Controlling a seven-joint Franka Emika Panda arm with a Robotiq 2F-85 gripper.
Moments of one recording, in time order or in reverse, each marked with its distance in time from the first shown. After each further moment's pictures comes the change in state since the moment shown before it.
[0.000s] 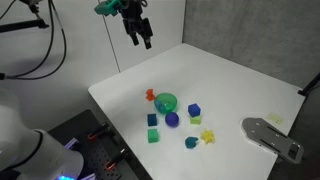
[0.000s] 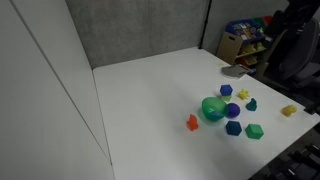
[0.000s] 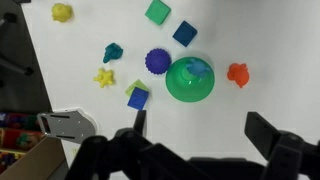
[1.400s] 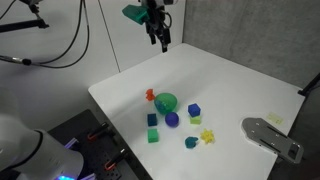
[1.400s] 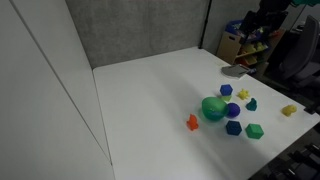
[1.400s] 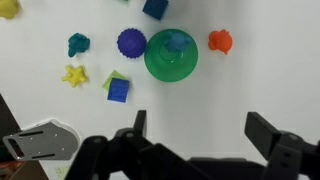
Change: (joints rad) arm 0.011 0.247 -0.115 0.171 0.146 0.105 -0.002
